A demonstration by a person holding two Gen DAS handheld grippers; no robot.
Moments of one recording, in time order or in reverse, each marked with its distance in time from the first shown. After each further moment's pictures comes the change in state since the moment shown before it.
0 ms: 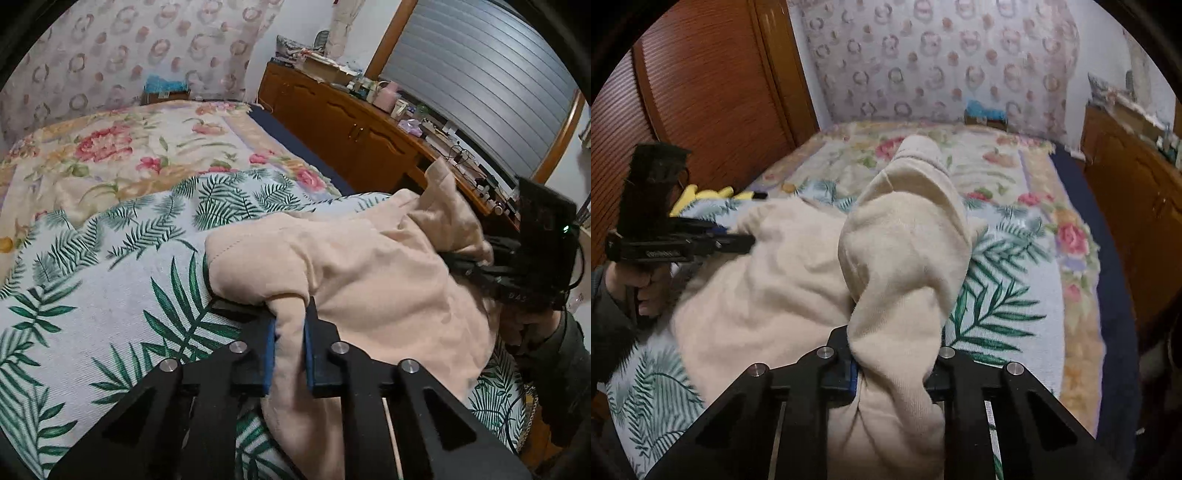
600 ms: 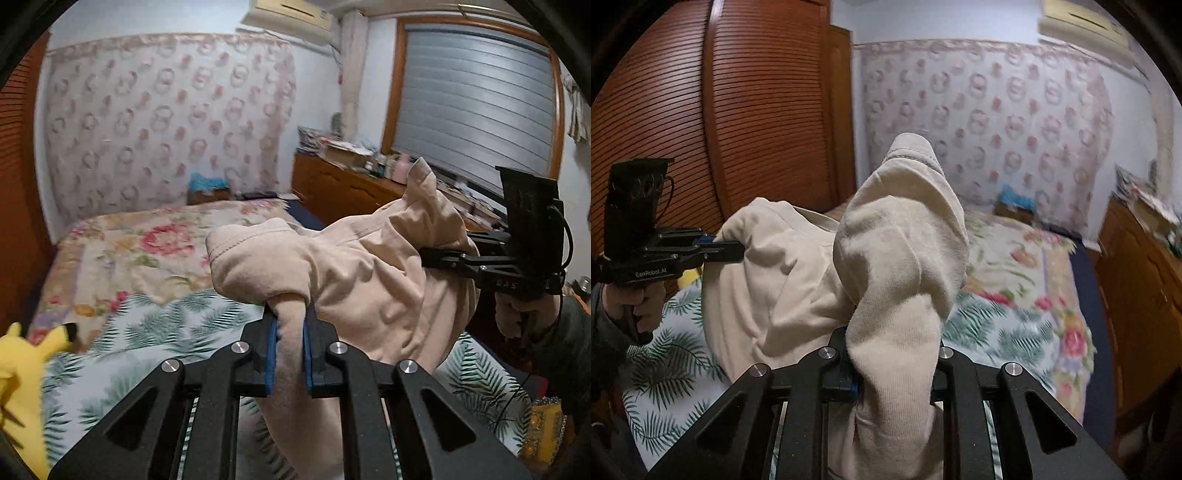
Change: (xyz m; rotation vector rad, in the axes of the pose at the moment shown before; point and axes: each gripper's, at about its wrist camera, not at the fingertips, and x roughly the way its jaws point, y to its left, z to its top) left arm -0.178 -0.014 -0.016 0.080 -0.350 0.211; right arm -0.071 0.076 0.047 -0.219 -0.222 0.043
